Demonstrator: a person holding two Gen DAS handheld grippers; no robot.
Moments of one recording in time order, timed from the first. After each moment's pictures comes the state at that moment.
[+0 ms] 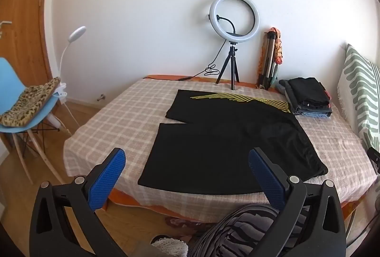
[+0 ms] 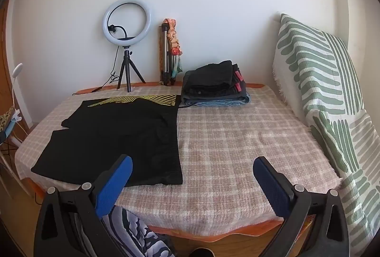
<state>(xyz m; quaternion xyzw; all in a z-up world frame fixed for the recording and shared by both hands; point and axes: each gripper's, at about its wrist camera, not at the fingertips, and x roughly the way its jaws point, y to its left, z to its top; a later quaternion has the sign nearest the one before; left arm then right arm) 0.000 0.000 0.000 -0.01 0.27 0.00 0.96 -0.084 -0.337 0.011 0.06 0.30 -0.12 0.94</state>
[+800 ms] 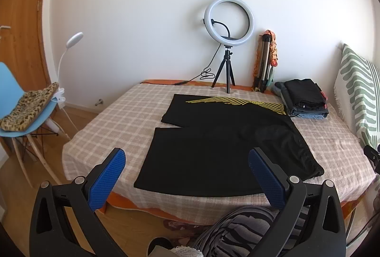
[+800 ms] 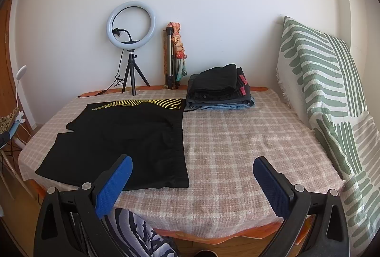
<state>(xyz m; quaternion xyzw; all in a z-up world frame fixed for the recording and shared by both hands) -0.003 -0.010 0.009 0.00 0.26 -0.01 0.96 -0.078 -0.338 0.018 0.05 0.30 -0.12 0.95</state>
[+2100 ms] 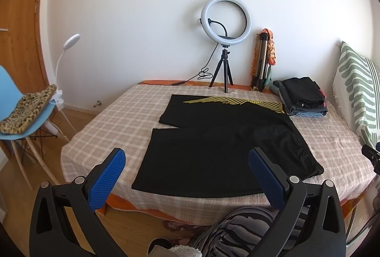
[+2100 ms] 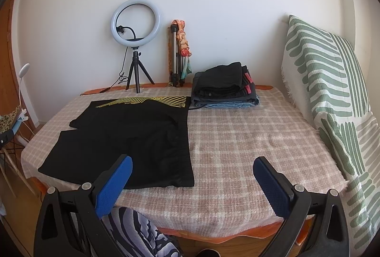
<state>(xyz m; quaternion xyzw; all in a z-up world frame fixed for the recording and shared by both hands) -0.003 -0.013 0.005 0.00 0.26 -0.01 0.97 -0.077 -0.334 0.012 0.05 0.30 -0.11 0.95</state>
